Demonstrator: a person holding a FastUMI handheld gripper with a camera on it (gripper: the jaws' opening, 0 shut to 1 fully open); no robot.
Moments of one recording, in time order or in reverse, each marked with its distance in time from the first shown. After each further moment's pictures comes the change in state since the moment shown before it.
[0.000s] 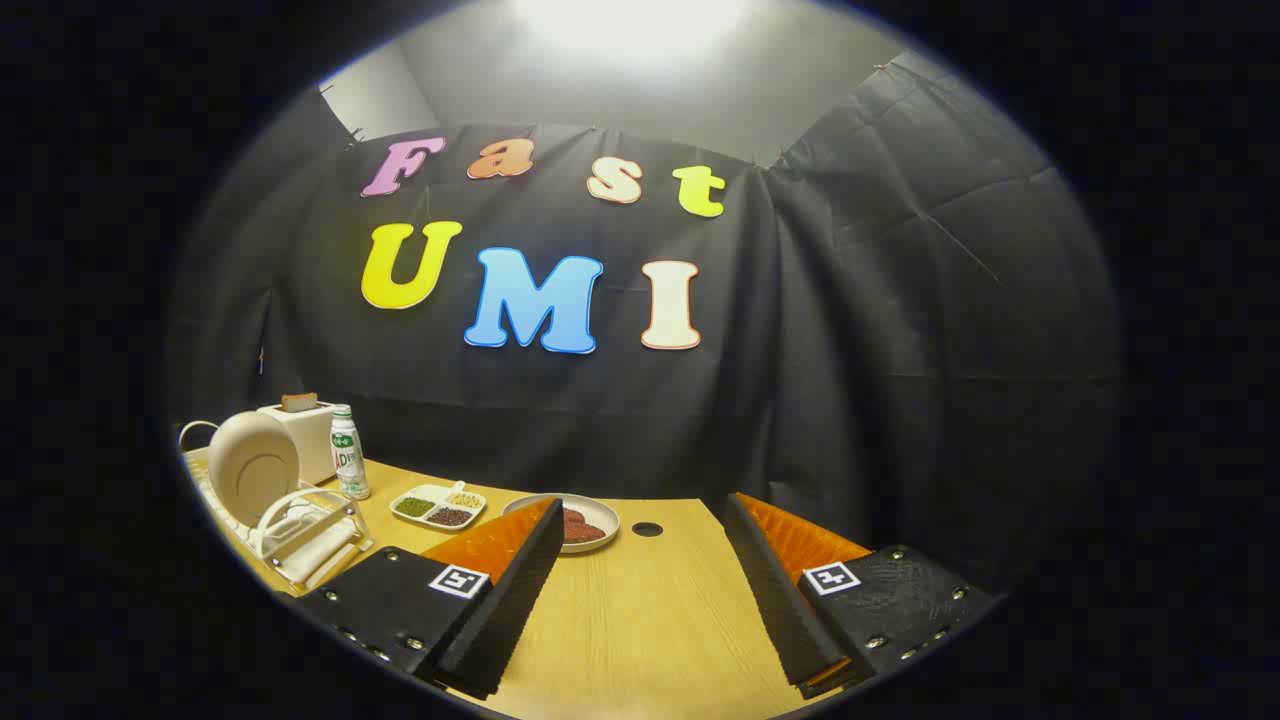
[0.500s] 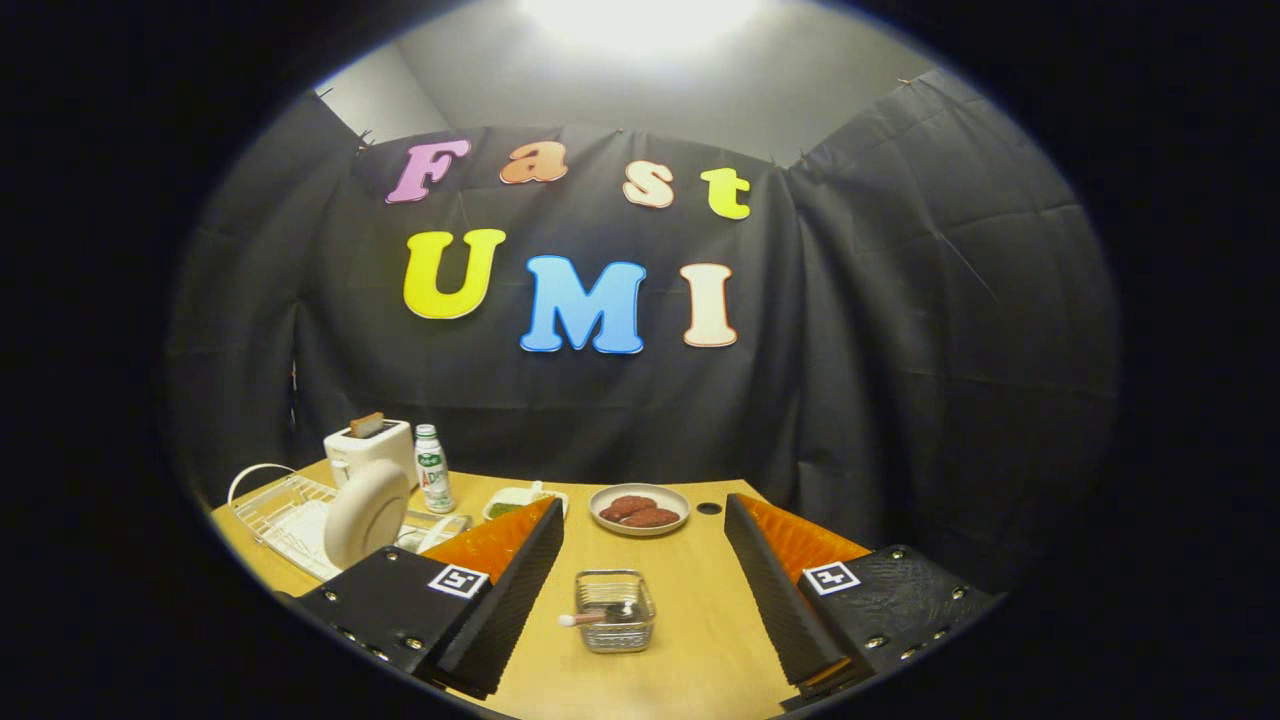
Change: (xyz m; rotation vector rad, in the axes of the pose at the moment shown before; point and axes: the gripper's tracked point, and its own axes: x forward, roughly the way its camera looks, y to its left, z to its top) arm -0.092 0.127 0.045 0.028 0.072 0.052
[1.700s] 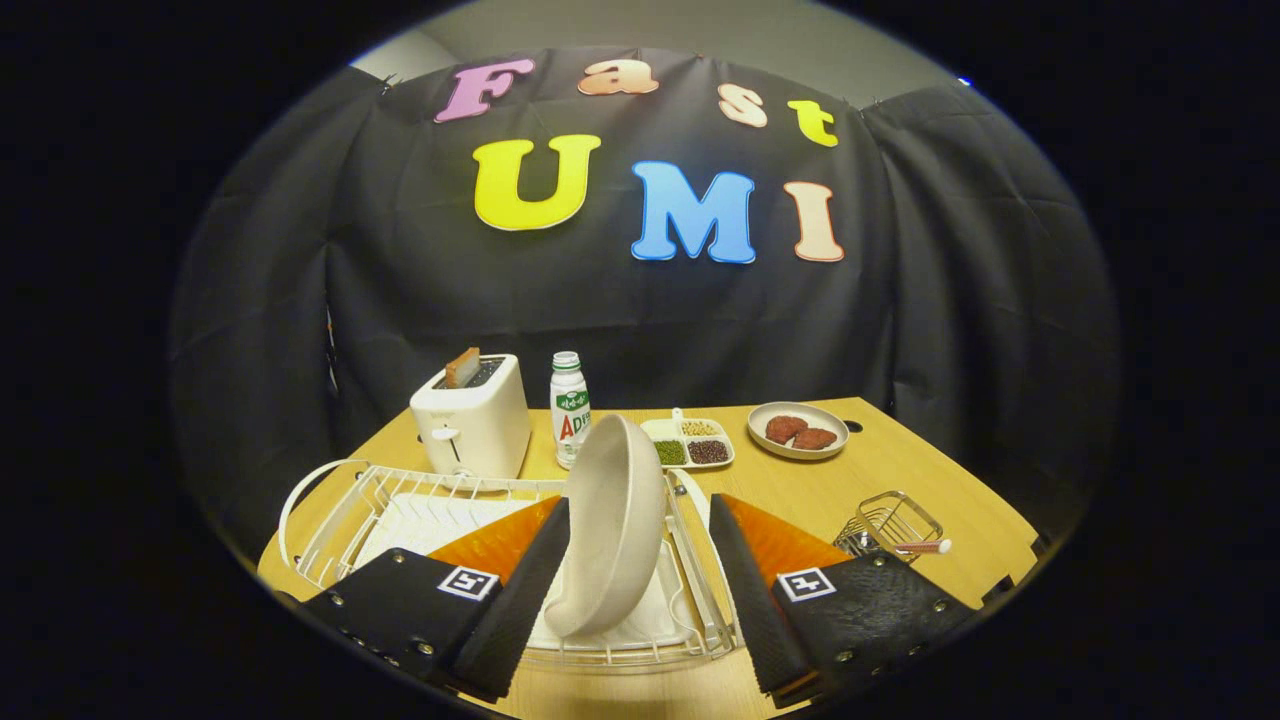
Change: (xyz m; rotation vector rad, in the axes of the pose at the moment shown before) arm 0.066 0.254 -0.070 0.014 0.286 0.045
